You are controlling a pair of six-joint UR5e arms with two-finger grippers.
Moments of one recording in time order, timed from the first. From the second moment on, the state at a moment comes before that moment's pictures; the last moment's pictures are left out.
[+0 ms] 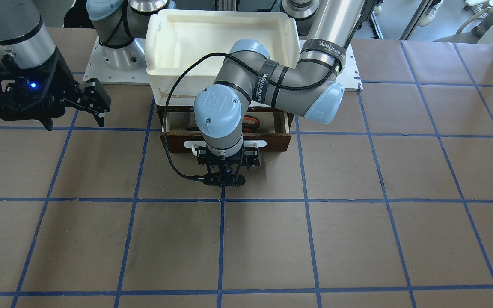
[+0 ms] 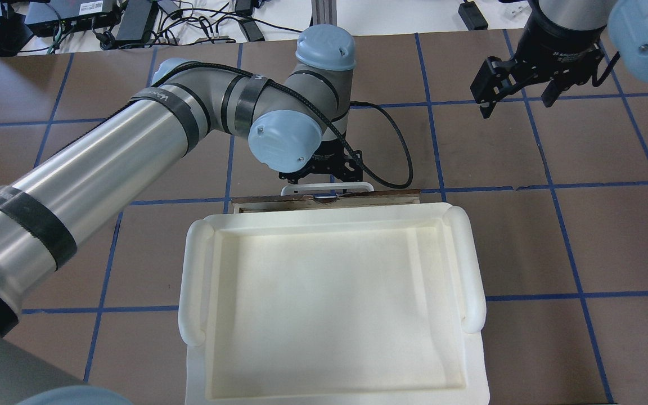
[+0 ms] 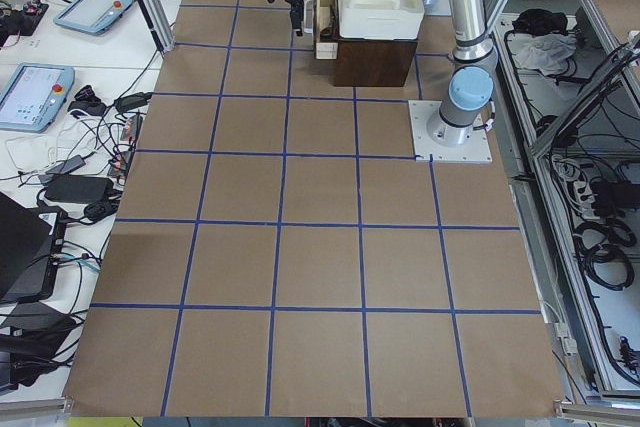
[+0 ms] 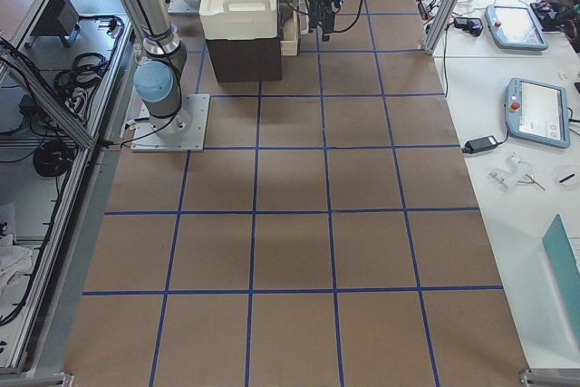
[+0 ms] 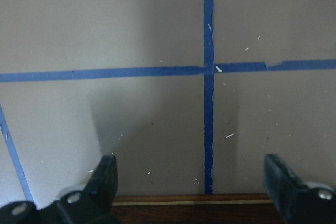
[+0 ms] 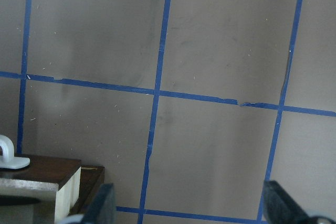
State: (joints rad) left arm -1.98 -2.03 -1.51 -1.37 1.58 -0.36; right arm 1.51 -1.53 1.54 -1.62 -1.59 -0.20
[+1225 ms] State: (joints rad) left arm -2.00 -1.95 -1.54 -1.51 1.56 -0.35; right arm 1.49 -1.53 1.54 -1.62 -1.59 -0.17
